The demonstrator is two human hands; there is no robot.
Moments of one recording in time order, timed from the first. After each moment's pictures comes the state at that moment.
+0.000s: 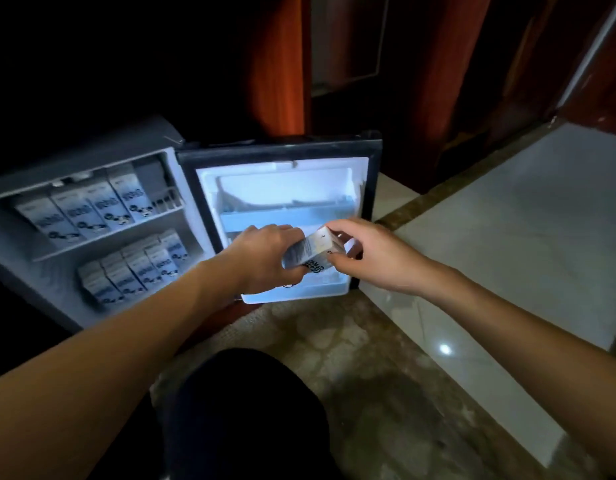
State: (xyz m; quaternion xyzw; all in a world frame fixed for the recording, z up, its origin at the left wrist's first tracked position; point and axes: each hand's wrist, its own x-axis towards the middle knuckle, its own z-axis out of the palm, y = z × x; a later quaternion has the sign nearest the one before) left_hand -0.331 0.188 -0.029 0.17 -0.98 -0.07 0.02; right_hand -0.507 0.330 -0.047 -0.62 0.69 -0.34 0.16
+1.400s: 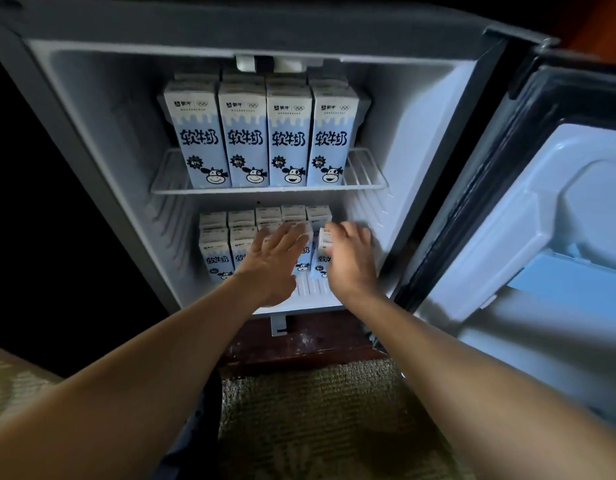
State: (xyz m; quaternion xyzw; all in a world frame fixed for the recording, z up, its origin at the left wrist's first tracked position) left_hand -0.176 -0.139 -0.291 0.46 -0.89 -0.02 -0.04; right_hand -0.333 -0.106 -0.293 -0.64 0.74 -0.21 0.00
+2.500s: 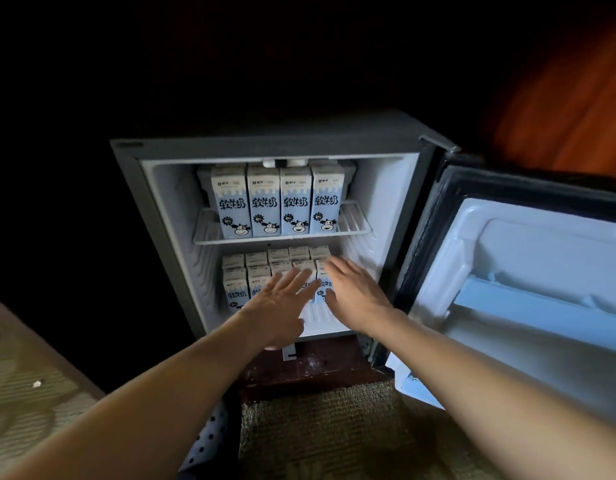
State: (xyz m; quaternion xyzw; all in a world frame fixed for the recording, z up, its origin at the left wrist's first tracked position) left_hand -0.153 -0.069 -0.207 0.41 -0.91 -0.03 -0.10; right_hand -0.332 -0.053 -0.219 -0.75 0.65 -0.09 0.04
